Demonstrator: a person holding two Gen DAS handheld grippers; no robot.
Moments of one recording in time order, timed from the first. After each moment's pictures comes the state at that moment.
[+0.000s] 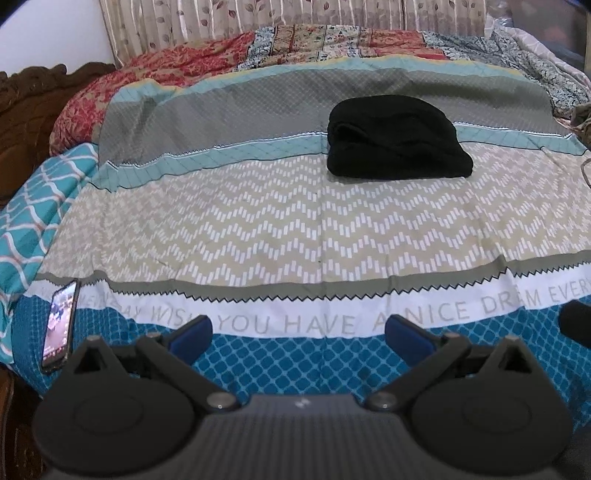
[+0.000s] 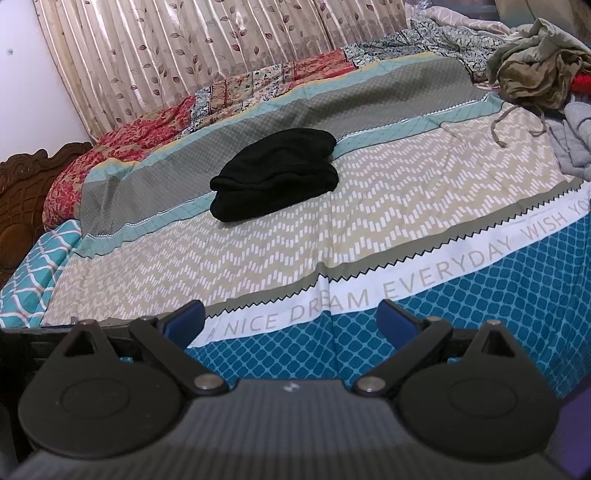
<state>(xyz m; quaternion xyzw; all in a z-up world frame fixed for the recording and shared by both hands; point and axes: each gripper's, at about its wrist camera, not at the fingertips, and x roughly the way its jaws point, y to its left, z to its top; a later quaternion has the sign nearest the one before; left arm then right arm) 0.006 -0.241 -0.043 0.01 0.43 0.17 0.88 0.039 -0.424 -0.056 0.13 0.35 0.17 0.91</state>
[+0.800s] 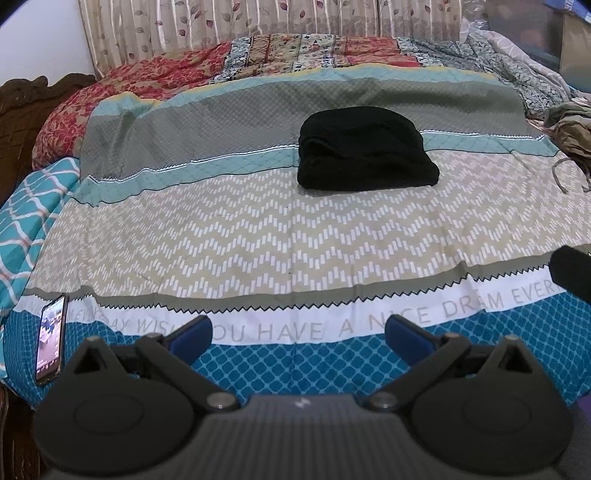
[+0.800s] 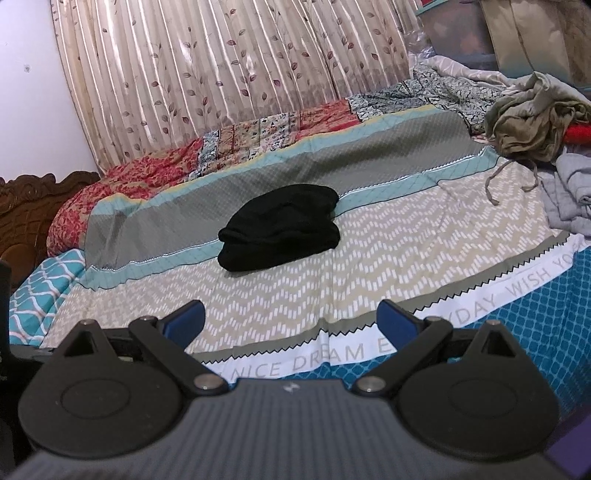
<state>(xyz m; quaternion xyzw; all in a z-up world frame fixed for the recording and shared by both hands) 0.003 -0.259 -0.023 0.01 0.43 0.13 0.89 0.033 -0.429 -0.029 0.13 0.28 0.16 0.94</state>
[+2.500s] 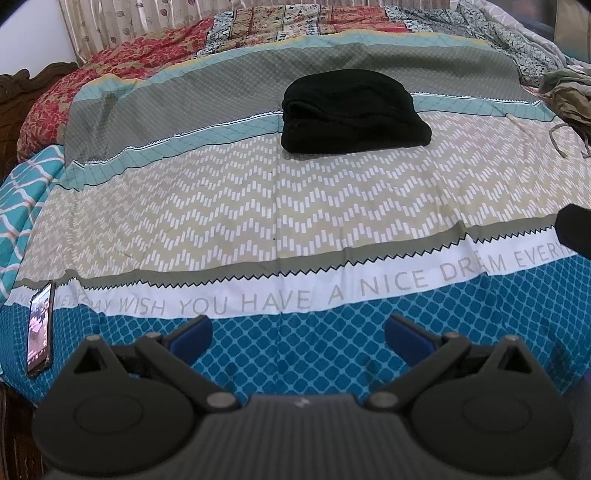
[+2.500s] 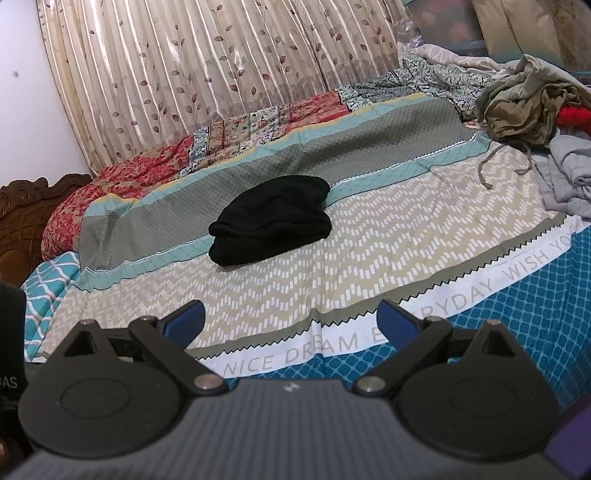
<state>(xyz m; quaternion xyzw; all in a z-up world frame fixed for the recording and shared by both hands) 0.009 -0.264 -0.046 0.02 0.47 0.12 0.87 0.033 -0.430 -0.037 0.14 0.29 0.15 0.93</state>
